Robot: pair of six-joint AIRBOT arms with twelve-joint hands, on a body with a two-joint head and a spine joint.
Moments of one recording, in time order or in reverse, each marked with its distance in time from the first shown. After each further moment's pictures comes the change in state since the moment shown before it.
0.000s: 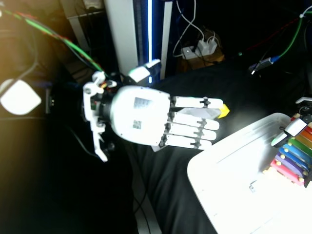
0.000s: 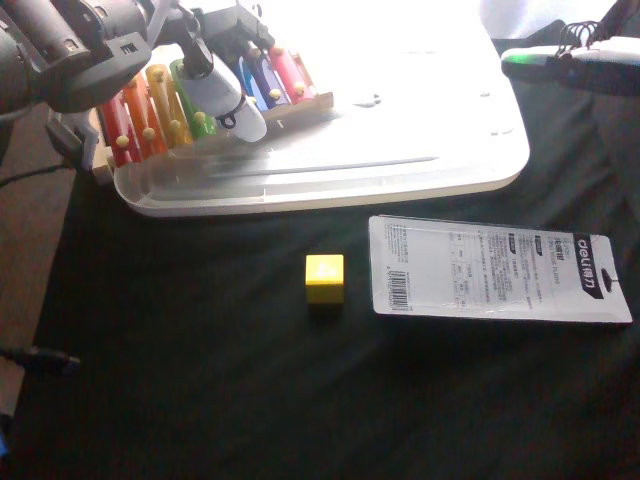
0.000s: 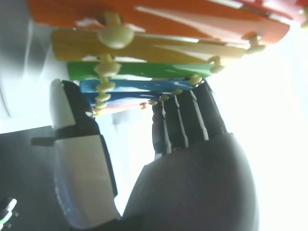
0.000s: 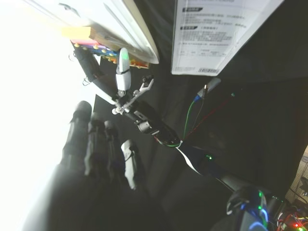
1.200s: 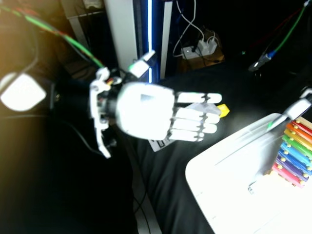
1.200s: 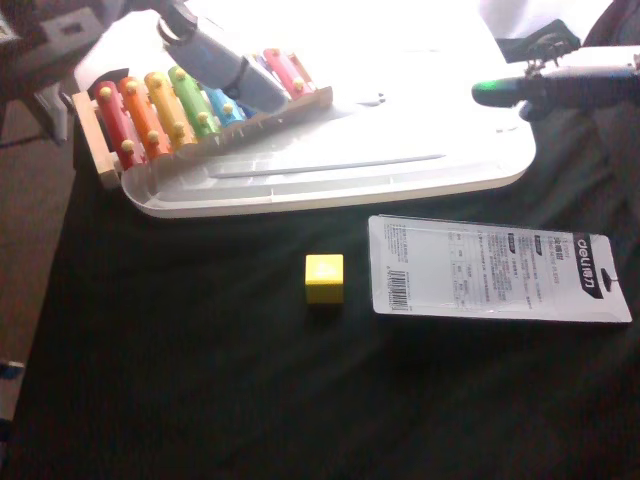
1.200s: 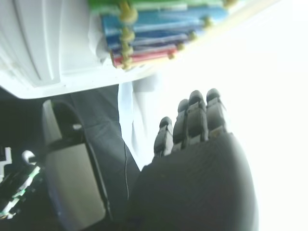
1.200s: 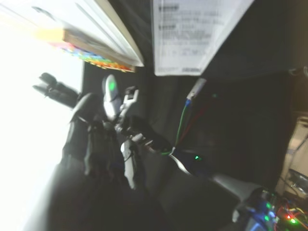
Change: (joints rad) left arm -0.039 0.204 -0.233 0.068 -0.184 -0.011; right arm 0.203 0.002 -0.008 -0.369 -0.069 0.259
